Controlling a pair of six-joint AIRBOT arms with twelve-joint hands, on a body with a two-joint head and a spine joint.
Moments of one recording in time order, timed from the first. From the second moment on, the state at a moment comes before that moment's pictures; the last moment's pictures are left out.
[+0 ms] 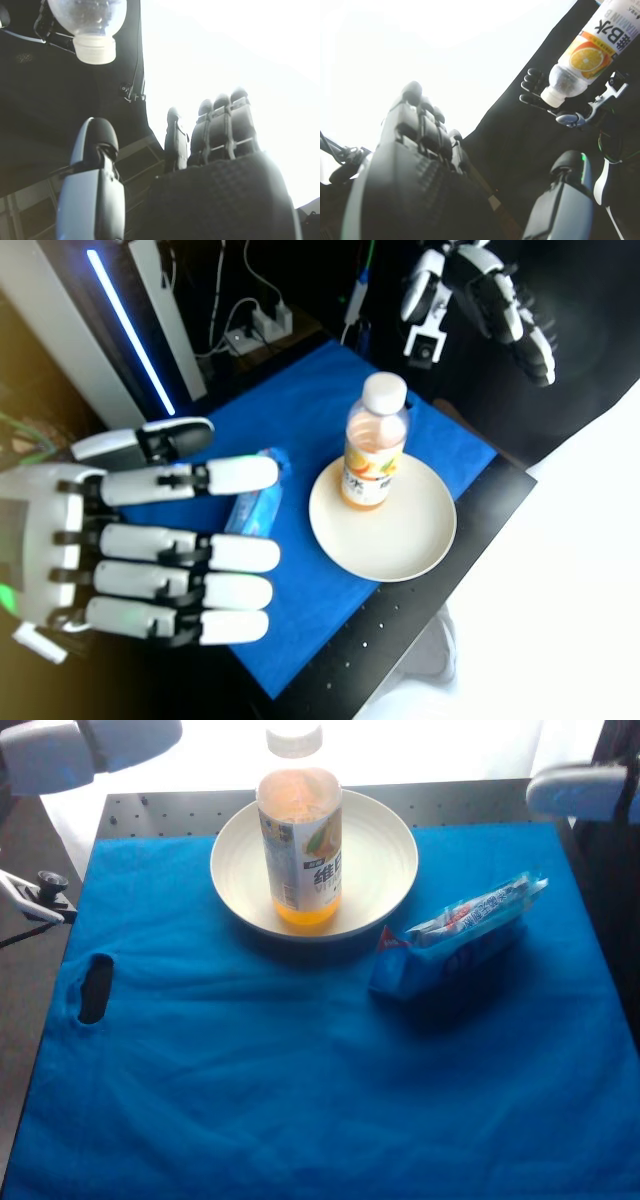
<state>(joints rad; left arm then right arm) 0.72 -1.05 1.46 0.05 -0.98 0.18 -0.77 -1.04 1.36 0.10 1.09 -0.36</state>
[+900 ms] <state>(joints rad) 0.61 -1.21 1.61 0.33 -0.87 -0.05 -0.77 -1.07 1.39 0.10 1.09 -0.36</state>
